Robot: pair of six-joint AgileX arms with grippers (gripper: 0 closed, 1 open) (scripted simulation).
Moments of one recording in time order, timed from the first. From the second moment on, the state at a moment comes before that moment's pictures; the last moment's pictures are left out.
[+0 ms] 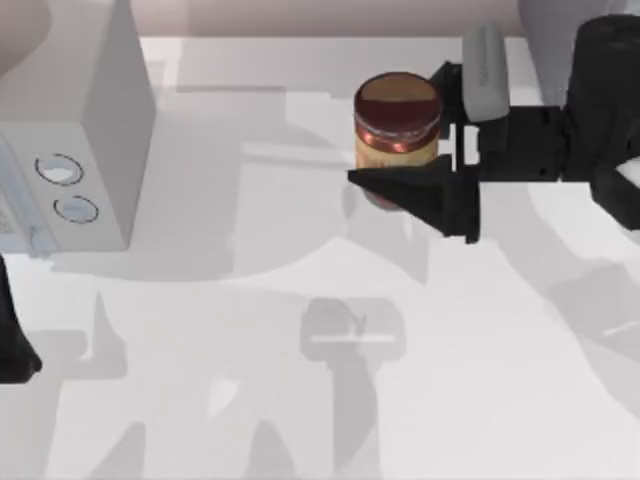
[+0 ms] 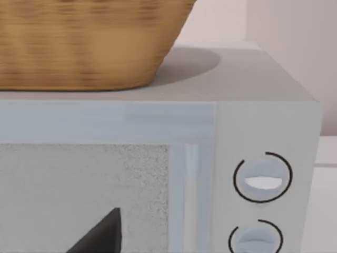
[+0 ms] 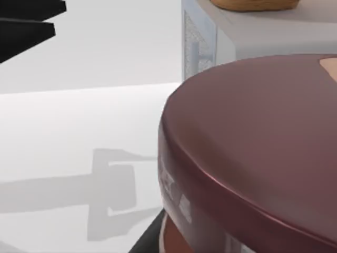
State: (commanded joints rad) left arm 0.00 0.00 0.00 0.00 0.00 0.00; right arm 0.34 1.83 0.96 0.65 -1.07 -0.17
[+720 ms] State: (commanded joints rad) left arm 0.00 0.00 0.00 0.00 0.00 0.00; right arm 0.08 0.68 0.43 0.19 -0.44 -0.03
